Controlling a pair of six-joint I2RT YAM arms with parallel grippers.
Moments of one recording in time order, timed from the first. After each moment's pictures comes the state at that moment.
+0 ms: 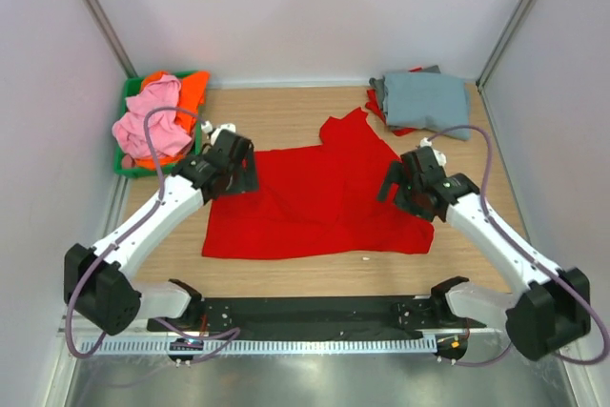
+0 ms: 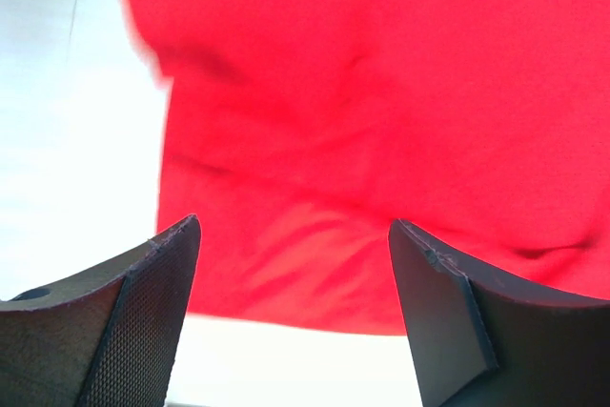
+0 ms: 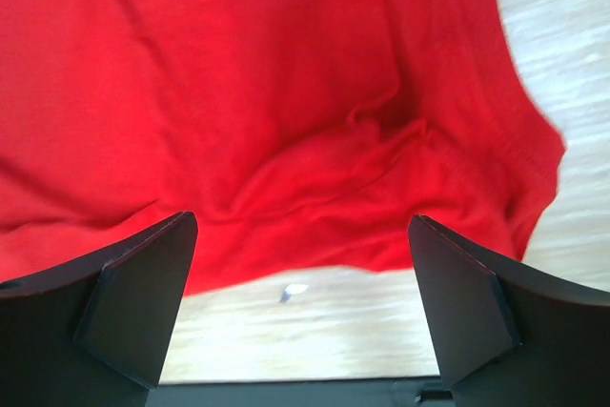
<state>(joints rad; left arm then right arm) -0.52 1.32 1.14 -0.80 -0.35 -0.56 0.38 1.07 0.85 -0.76 0.13 0.75</state>
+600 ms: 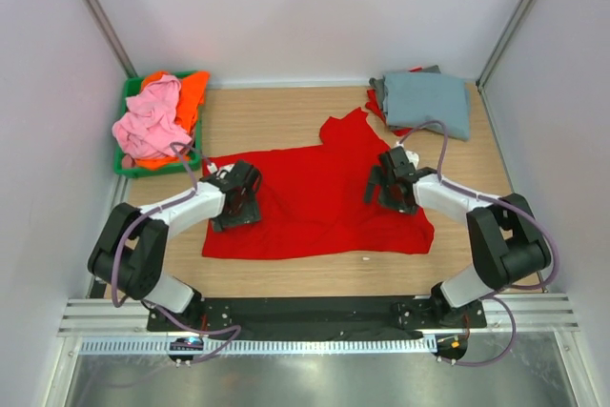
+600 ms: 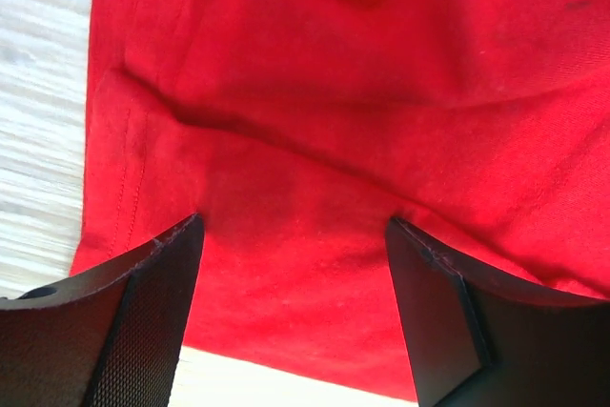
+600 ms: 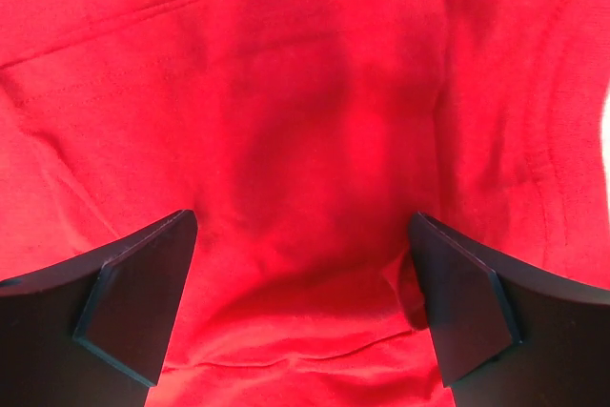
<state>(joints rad) -0.49 1.52 0.82 -0.63 -0.29 -0.74 0.37 1.54 0.82 -0.41 0.18 0.62</state>
